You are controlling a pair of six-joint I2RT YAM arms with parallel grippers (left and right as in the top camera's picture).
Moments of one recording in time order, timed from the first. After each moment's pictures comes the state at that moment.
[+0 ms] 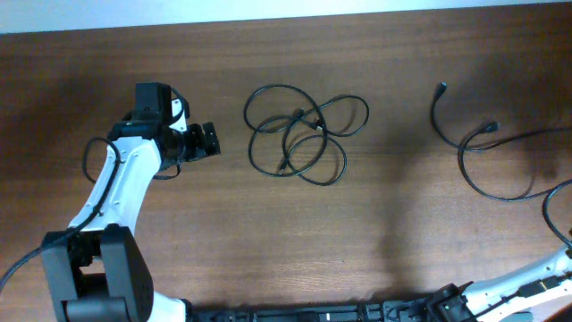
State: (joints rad) left arm 0.01 1.68 1.16 -0.72 0.16 -0.21; right arm -1.07 2.17 1.98 -1.43 -0.10 0.36
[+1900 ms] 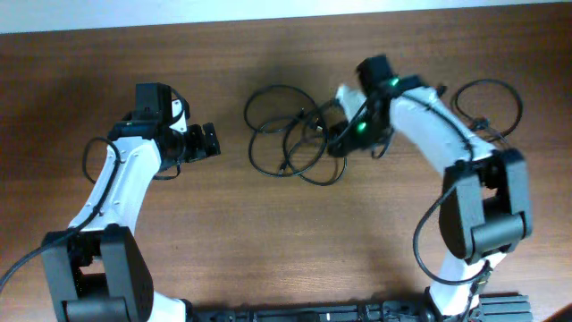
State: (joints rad) left arm 0.01 1.68 1.16 -0.73 0.16 -0.21; right arm 0.25 1.95 1.39 -0.87 -0.32 -0.09
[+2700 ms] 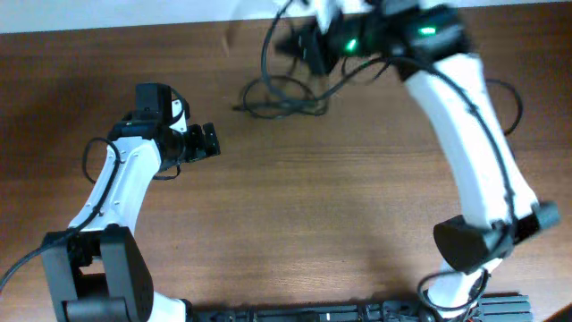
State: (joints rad) left arm 0.01 1.68 1.16 -0.73 0.16 -0.21; right arm 0.36 1.92 2.32 -1.03 -0.75 -0.14
